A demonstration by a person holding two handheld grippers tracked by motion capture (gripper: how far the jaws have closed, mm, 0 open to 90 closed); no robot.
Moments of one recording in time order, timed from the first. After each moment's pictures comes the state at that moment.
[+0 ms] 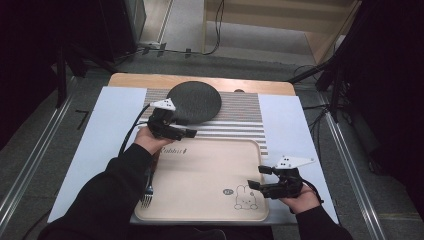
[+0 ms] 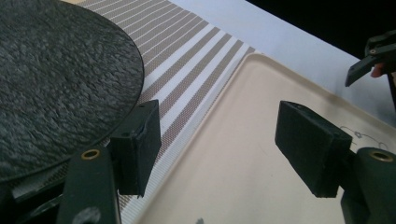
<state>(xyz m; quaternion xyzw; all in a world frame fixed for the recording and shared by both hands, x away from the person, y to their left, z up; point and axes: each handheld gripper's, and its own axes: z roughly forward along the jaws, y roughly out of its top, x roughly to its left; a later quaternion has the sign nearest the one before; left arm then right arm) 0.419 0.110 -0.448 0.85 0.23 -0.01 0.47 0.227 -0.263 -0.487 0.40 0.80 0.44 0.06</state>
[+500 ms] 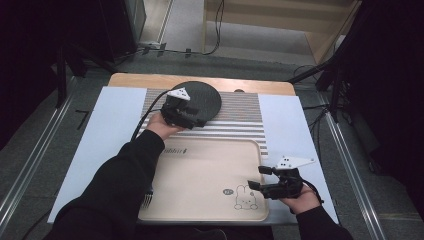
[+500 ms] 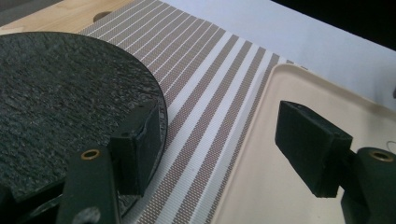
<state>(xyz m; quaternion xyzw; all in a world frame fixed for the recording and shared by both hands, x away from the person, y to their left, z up) 0.454 0.076 -0.446 0.87 0.21 0.01 0.45 0.226 -0.263 -0.487 0.40 0.81 0.44 0.05</state>
